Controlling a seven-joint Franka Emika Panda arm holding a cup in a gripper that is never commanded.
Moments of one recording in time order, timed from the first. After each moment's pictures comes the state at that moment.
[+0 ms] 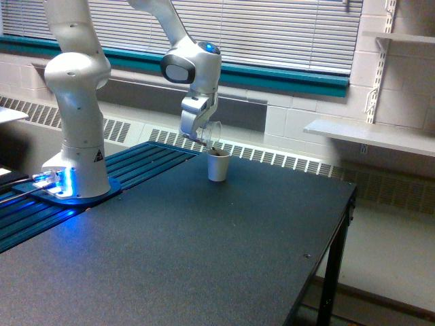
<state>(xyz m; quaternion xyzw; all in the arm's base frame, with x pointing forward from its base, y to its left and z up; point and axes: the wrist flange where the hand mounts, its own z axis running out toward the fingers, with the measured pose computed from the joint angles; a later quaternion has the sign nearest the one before) 0.211 0.300 0.246 -0.93 0.35 0.12 0.08</state>
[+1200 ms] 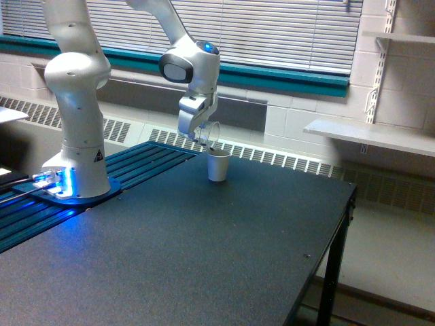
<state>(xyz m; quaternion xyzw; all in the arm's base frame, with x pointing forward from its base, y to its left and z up) 0.212 0.291 0.249 -0.92 0.36 0.13 0.08</state>
